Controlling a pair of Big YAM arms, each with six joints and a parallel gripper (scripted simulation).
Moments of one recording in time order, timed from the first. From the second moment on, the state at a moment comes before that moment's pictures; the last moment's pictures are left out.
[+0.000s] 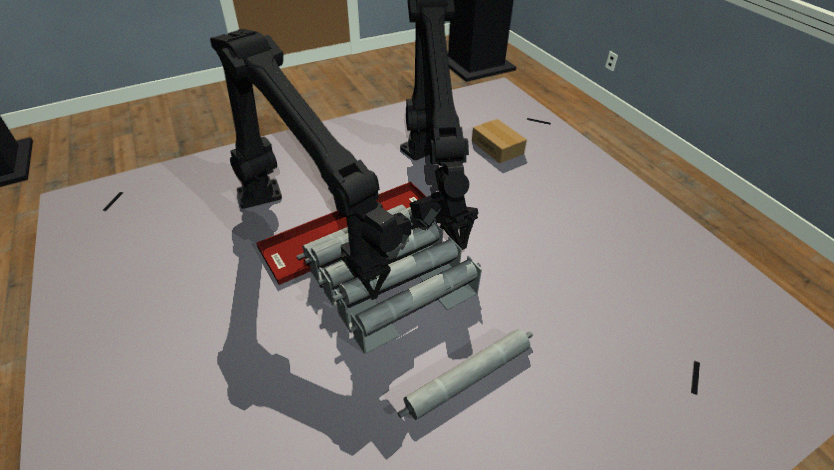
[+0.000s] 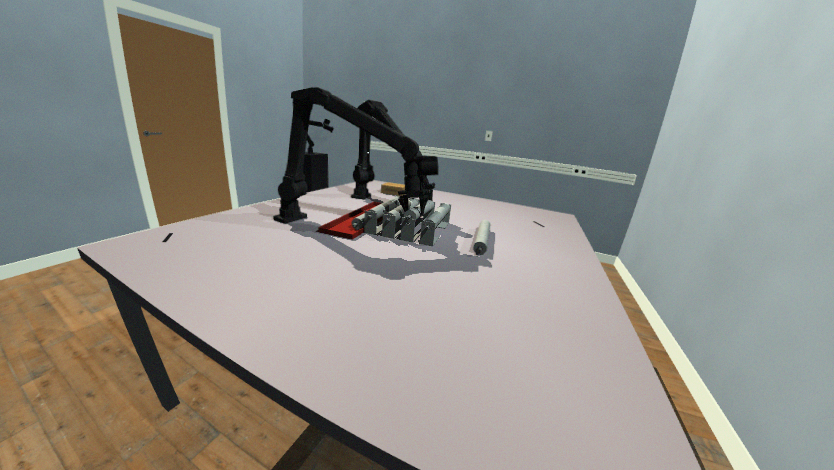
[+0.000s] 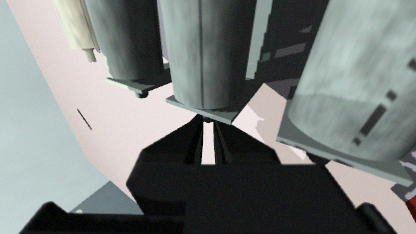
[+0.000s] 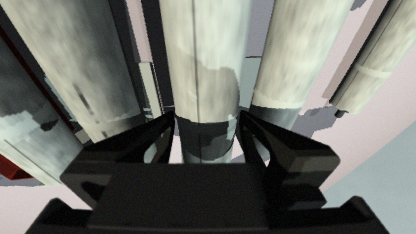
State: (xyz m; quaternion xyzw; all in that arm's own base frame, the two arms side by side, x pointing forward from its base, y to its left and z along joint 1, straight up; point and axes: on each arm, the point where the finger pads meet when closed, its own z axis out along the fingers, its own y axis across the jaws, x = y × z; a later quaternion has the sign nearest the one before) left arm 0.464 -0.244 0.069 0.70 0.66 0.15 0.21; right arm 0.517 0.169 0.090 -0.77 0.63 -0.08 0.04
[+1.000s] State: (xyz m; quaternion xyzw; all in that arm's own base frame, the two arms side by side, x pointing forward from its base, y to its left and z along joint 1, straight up) left arm 0.464 -0.244 0.069 0.70 0.66 0.15 0.21; right arm 0.516 0.169 0.090 -0.77 0.63 -0.08 0.04
